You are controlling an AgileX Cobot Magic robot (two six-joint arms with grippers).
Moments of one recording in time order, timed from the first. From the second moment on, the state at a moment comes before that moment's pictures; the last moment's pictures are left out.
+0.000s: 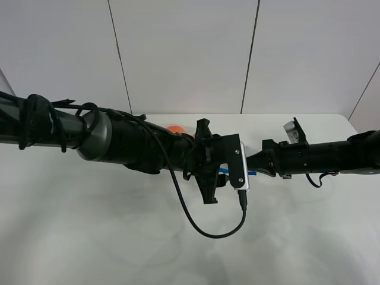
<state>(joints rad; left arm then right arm) -0.78 2.01 -1.19 -1.73 -0.04 2.61 -0.09 1.97 -0.83 1.58 0.98 -1.42</state>
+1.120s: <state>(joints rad) -0.78 2.08 -1.21 -1.73 -0.04 2.59 -0.09 1.97 -0.83 1.58 0.97 -1.42</state>
